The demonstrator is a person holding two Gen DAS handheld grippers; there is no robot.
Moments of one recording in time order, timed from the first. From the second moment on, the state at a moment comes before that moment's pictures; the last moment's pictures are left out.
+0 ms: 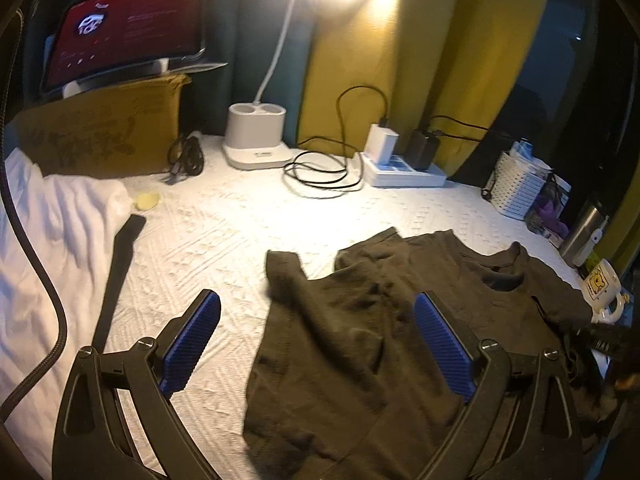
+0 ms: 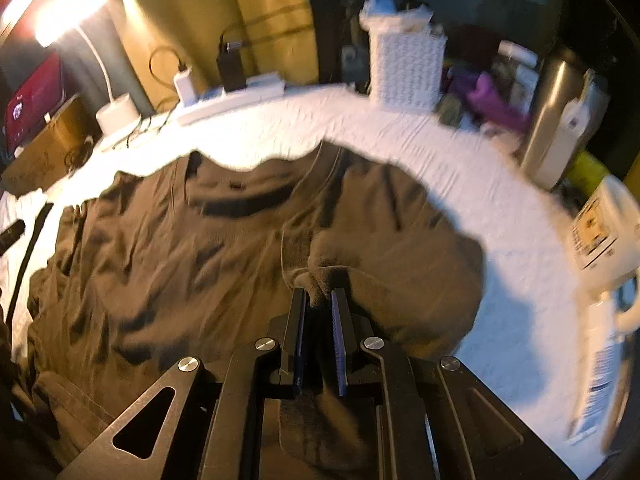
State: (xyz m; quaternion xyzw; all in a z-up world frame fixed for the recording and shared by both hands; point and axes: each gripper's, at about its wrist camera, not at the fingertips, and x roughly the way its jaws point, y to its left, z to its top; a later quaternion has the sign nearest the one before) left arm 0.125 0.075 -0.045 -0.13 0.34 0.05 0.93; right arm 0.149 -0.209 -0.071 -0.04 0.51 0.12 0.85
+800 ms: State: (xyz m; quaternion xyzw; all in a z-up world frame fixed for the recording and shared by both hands) left arm 0.140 0.079 -0.096 -0.04 0.44 0.01 0.90; right arm 0.141 -0.235 -0.072 -0.01 0.50 0.10 0.86
